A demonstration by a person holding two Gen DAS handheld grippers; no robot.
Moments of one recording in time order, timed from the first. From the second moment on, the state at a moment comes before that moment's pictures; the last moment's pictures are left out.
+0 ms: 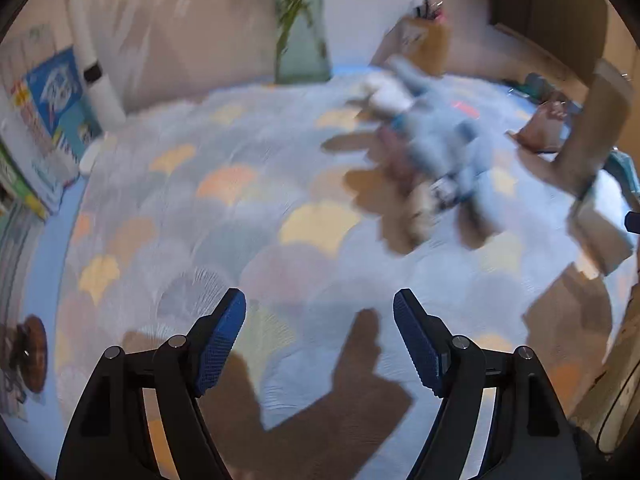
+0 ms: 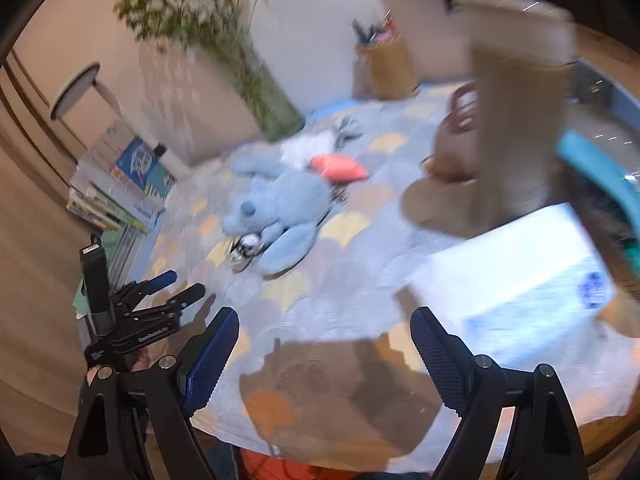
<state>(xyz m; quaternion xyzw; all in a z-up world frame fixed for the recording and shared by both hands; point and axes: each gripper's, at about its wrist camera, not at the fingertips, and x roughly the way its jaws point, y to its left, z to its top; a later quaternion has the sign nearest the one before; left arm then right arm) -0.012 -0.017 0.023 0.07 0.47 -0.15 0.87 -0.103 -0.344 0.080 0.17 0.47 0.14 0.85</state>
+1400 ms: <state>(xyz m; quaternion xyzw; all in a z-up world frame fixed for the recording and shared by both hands) 0.026 -0.073 0.019 0.03 0.42 -0.25 0.87 0.035 -0.302 0.036 0.27 0.43 0.13 0.85</state>
